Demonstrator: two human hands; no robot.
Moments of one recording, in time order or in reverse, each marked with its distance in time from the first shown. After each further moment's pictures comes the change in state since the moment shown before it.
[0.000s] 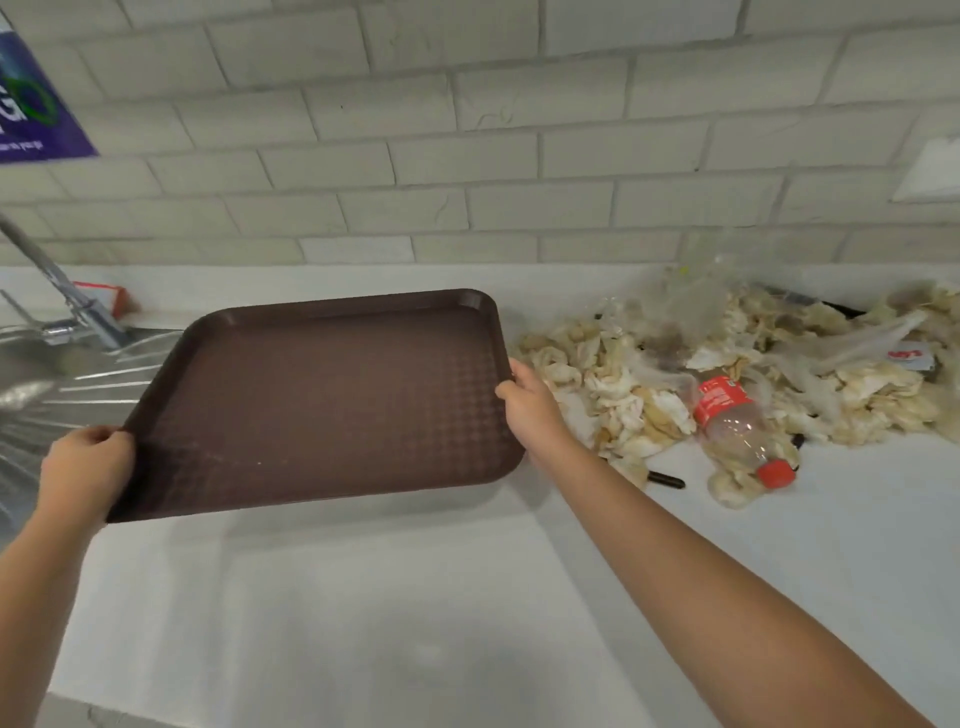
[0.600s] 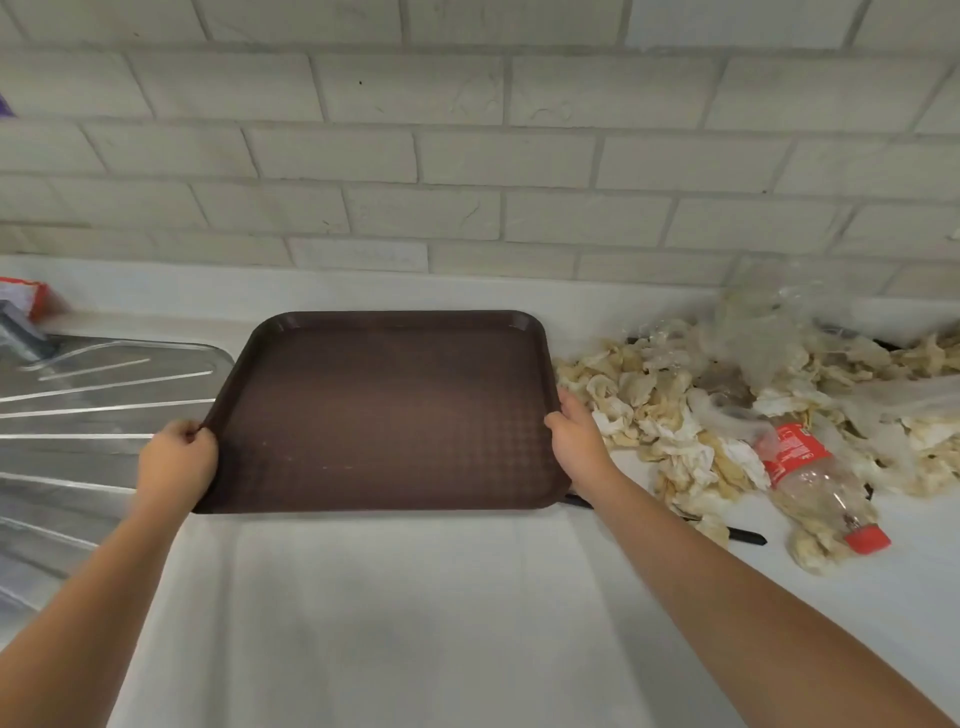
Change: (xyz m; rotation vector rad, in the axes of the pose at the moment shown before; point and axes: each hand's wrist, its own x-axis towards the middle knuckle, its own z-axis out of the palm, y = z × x) left_hand -0.034 0.127 0.048 0.113 -0.199 0.185; right_hand 0.076 0.030 0.019 -0.082 0.204 0.080
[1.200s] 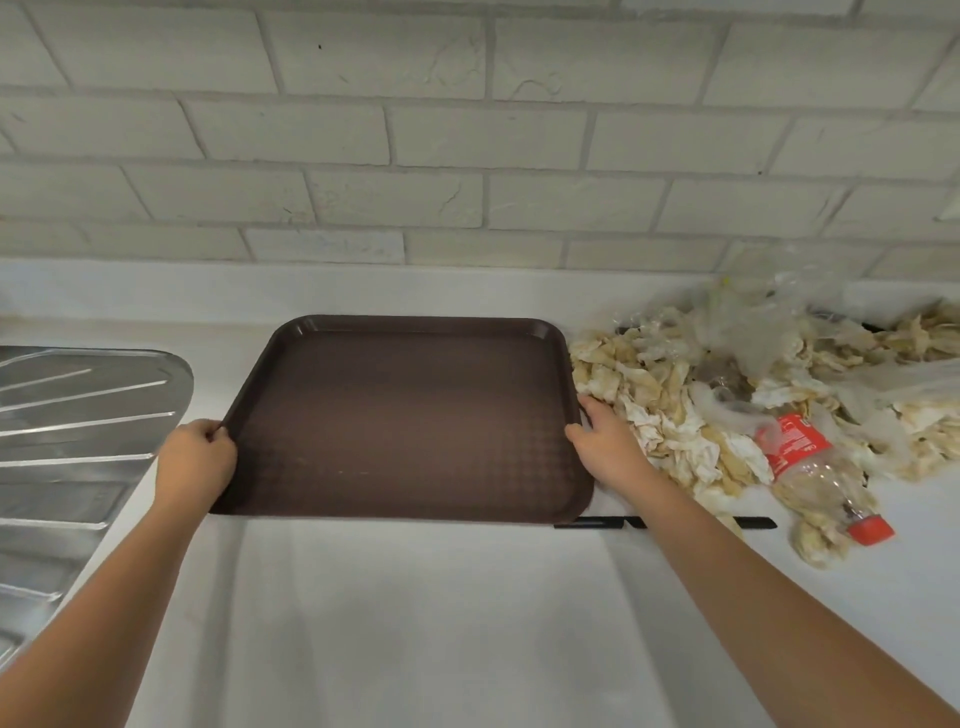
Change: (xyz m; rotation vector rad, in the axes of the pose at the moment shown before) left_hand 0.027 0.014 0.049 0.103 -0.081 0.151; right_hand 0.029 0.027 -0.041 -0.586 0.031 -0.028
